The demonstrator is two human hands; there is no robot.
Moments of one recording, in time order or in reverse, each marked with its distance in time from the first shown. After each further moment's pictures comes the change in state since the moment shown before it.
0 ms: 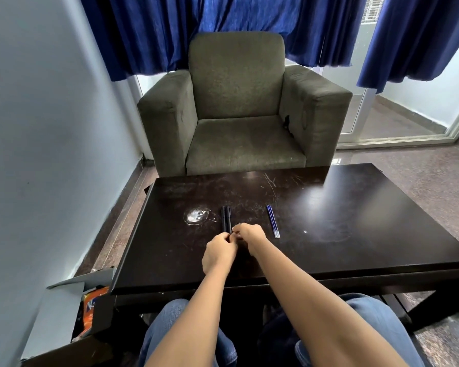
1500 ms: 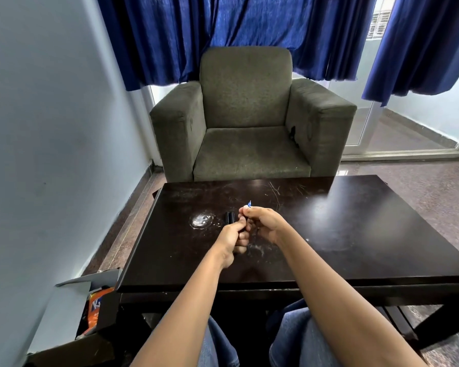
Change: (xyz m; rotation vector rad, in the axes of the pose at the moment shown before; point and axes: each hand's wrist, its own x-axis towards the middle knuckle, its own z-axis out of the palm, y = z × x) left_hand -0.016 0.044 -0.037 -0.971 -0.503 -0.057; right_hand -0.051 -0.050 -0.056 0.211 -0.464 -0.287
